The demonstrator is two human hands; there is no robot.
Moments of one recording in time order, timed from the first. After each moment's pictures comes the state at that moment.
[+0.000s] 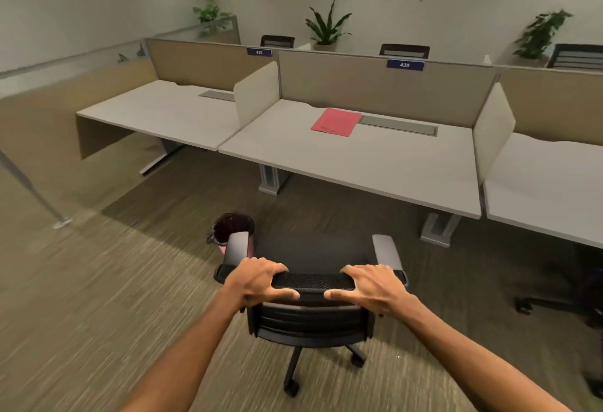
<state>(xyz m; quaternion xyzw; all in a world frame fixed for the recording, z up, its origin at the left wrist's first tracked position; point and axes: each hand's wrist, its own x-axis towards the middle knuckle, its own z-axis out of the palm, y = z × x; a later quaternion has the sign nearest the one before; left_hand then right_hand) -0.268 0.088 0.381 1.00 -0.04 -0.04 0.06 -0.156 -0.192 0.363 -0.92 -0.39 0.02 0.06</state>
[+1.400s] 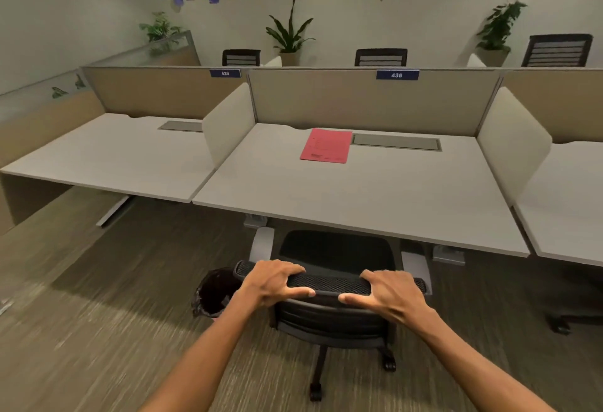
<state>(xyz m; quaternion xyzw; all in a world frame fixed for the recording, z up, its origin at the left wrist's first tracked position) 0.027 0.270 0.373 0.99 -0.14 -0.03 0.04 0.069 -0.027 0.362 -0.96 -0.27 -0.01 0.06</state>
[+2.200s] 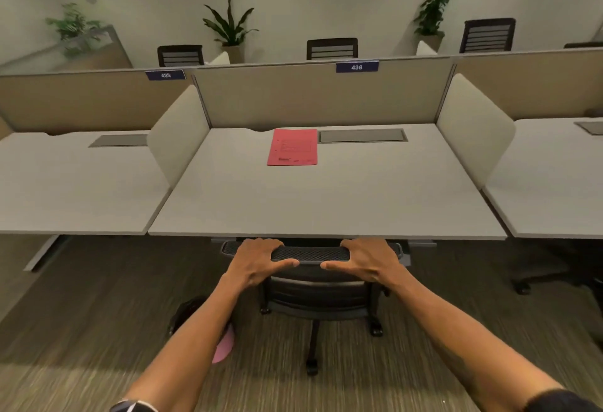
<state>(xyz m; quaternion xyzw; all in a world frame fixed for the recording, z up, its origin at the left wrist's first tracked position) 0.178 0.329 0.377 0.98 -0.16 0.02 0.11 0.198 0.039 0.374 -0.97 -0.22 -0.01 0.06</state>
